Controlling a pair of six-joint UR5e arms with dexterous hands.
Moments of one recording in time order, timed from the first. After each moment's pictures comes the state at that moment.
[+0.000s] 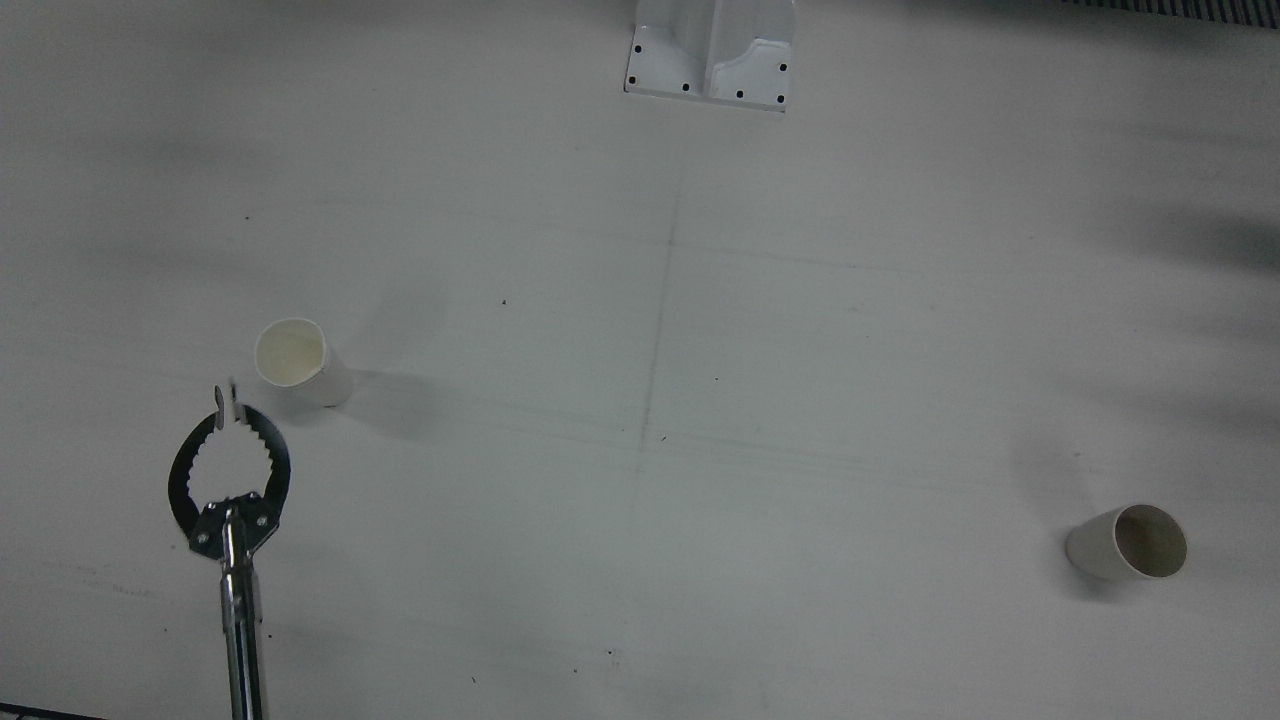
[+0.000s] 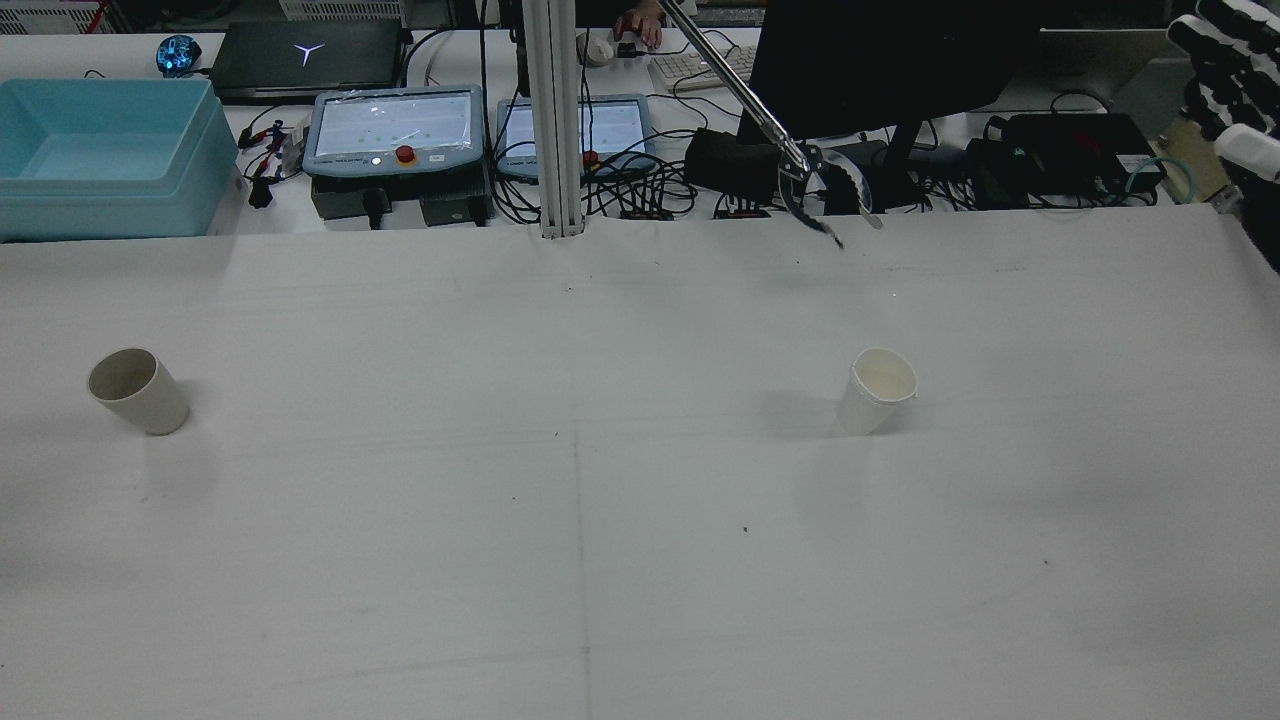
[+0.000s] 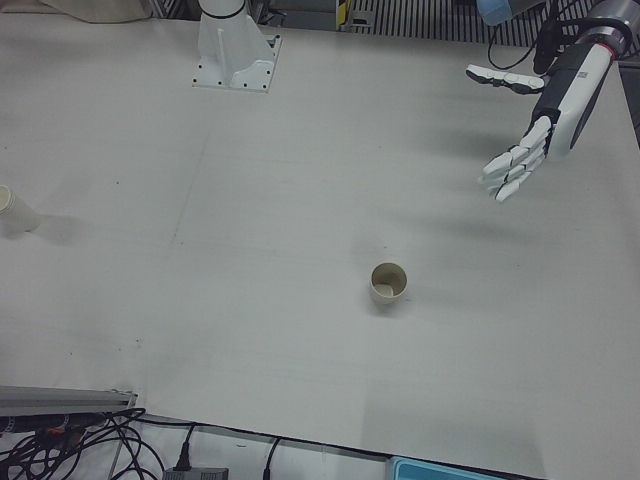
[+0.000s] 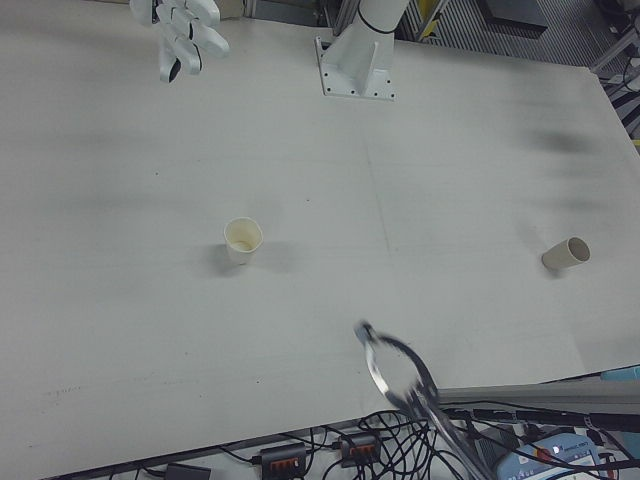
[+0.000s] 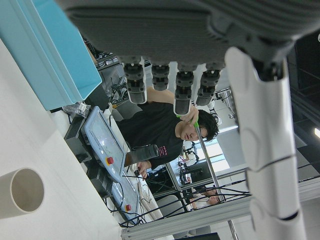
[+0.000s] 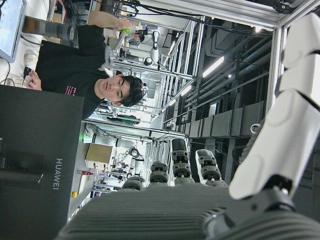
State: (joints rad) left arm -1.48 -1.27 -2.13 0.05 1.89 0.33; right arm 0.85 -1.64 2.64 -3.89 -0.85 -0.28
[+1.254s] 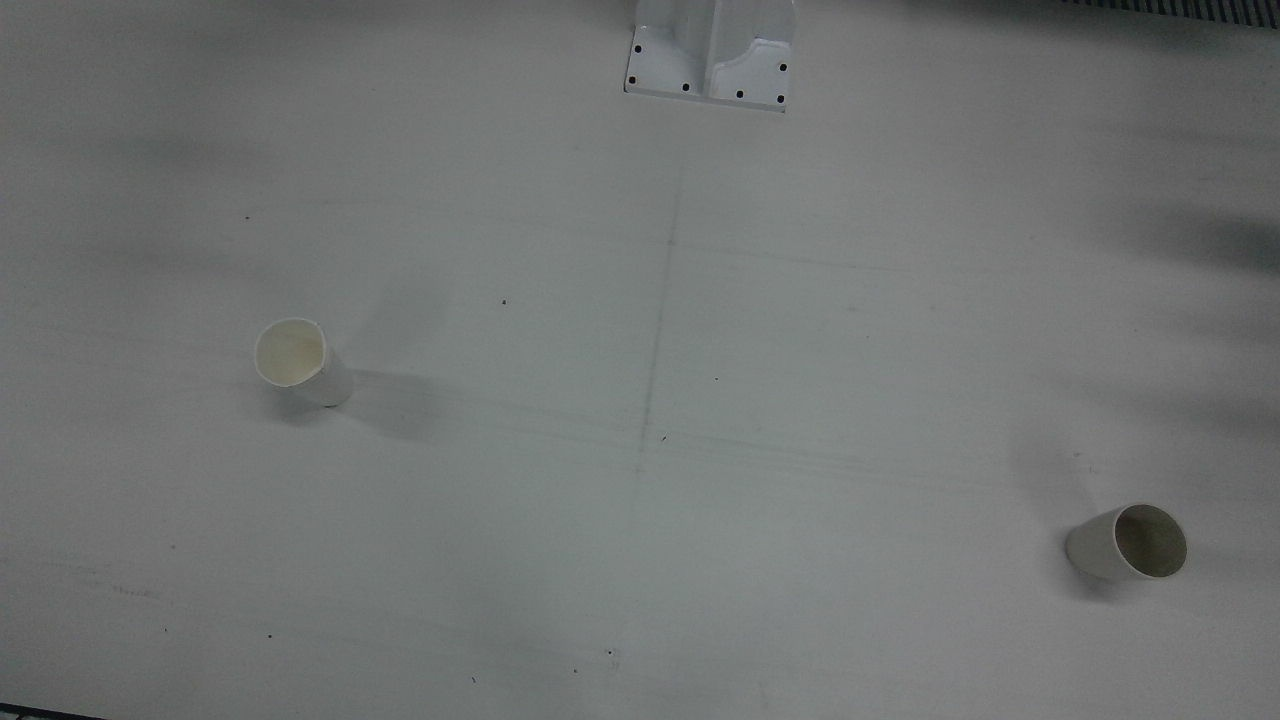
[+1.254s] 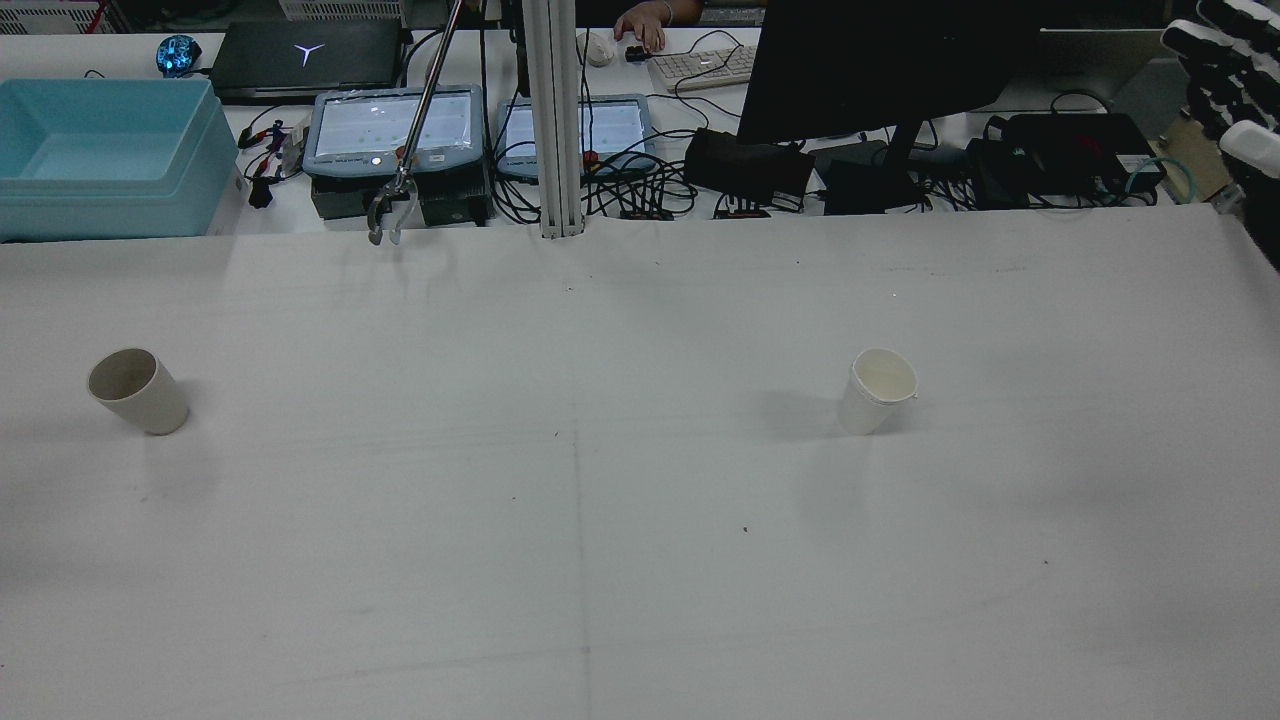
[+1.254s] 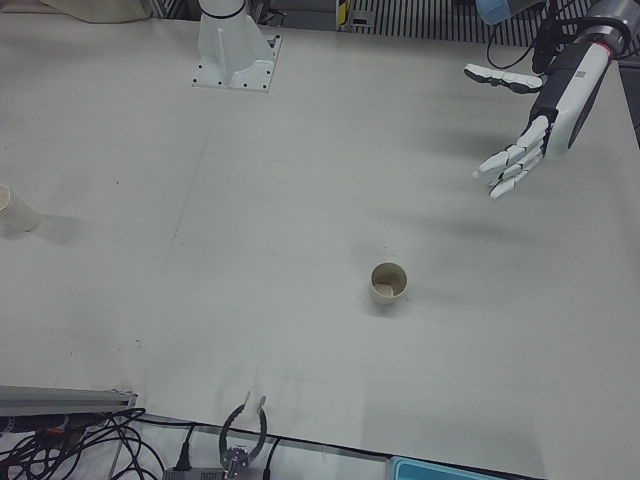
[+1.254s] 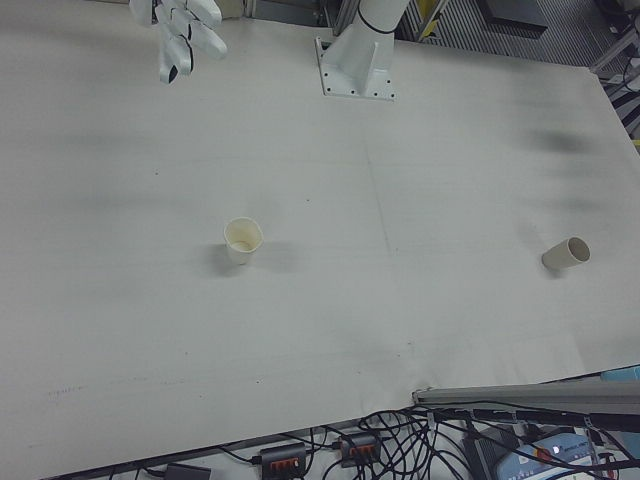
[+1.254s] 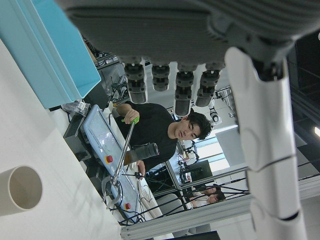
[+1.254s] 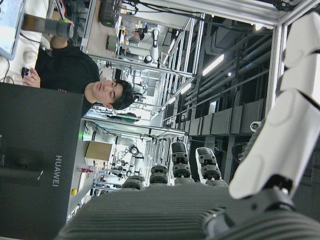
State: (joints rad) left arm -1.48 -1.28 -2.14 0.06 1.89 0.33; right arm 0.86 -1.64 2.64 -3.89 -0.85 -0.28
